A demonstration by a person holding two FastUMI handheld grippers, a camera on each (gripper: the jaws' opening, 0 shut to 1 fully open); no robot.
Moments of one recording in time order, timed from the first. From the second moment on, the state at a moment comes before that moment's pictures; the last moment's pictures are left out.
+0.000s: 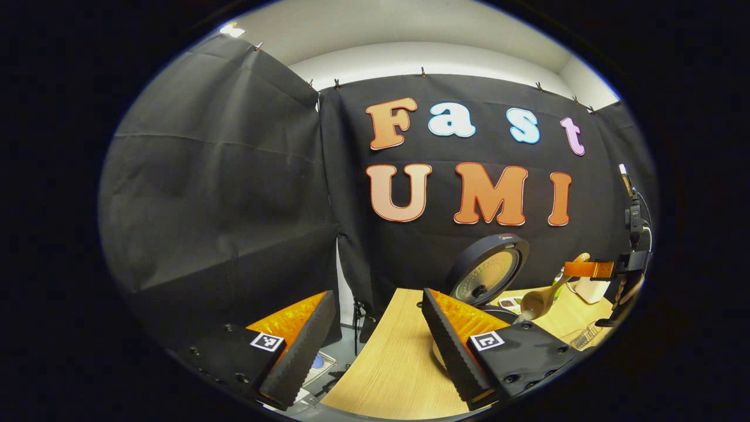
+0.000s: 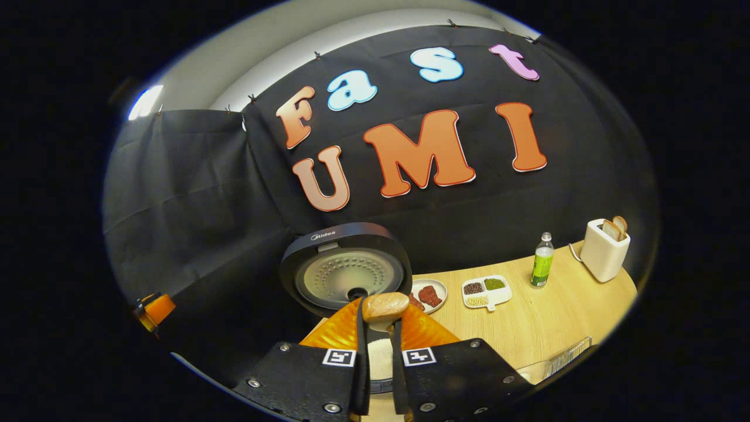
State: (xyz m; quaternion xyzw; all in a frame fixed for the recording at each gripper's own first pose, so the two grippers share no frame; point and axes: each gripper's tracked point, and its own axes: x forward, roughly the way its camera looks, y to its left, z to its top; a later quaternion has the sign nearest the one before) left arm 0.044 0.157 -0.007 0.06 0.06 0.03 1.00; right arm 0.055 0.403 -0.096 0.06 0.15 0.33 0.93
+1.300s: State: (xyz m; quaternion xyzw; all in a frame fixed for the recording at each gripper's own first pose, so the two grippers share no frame) left arm 0.045 0.141 0.001 0.04 0.03 0.00 1.00; right arm 0.047 0.366 -0.092 0.07 0.14 0.32 0.93
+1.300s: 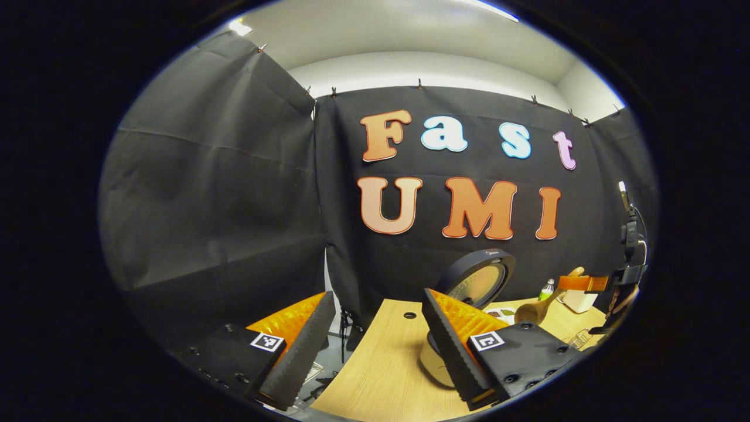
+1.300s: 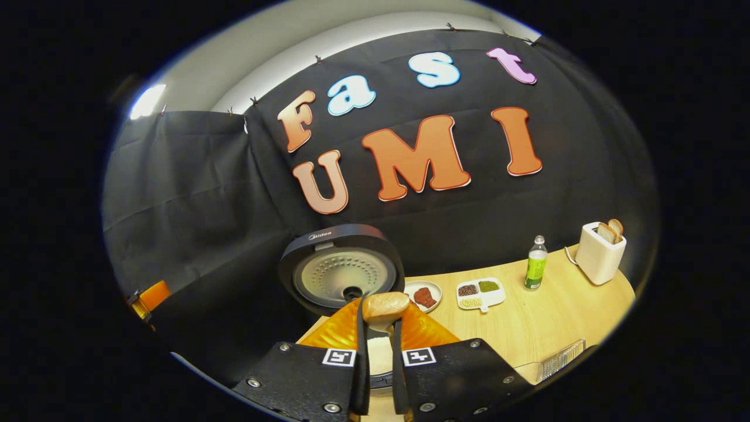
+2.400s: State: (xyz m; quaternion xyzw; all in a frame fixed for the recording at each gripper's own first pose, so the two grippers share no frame) left arm 0.079 0.057 -0.003 0.03 0.03 -0.02 1.00; right arm 0.079 0.087 -0.122 0.10 0.18 0.15 0.97
